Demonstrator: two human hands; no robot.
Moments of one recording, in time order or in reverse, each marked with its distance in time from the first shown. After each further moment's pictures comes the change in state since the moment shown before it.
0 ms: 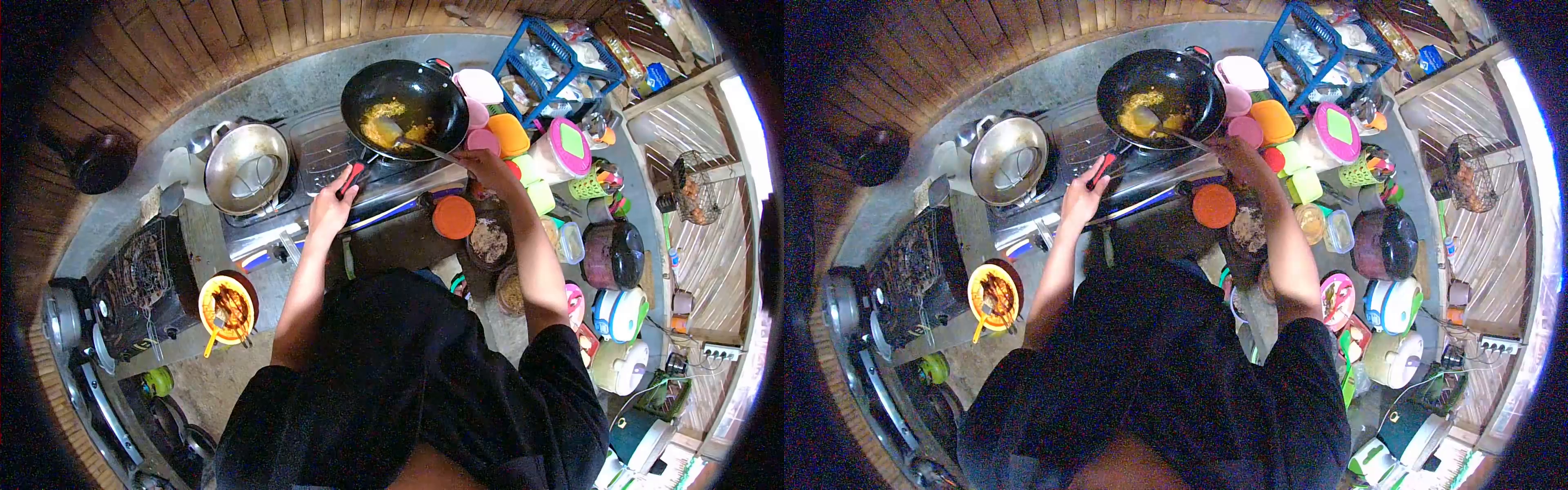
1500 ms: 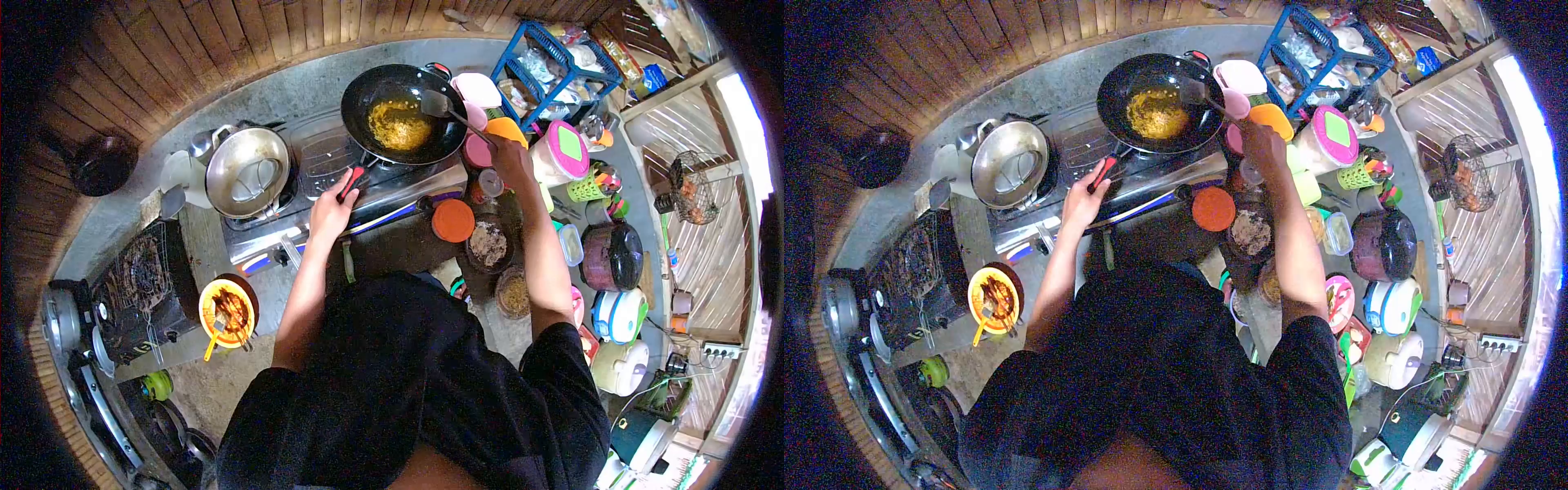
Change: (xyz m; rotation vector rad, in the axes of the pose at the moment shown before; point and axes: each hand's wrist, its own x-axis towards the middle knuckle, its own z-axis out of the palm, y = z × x) left_hand -0.001 0.004 -0.003 -0.016 -0.045 -0.075; right_hand 0.001 0.018 -0.030 -0.493 0.530 0.059
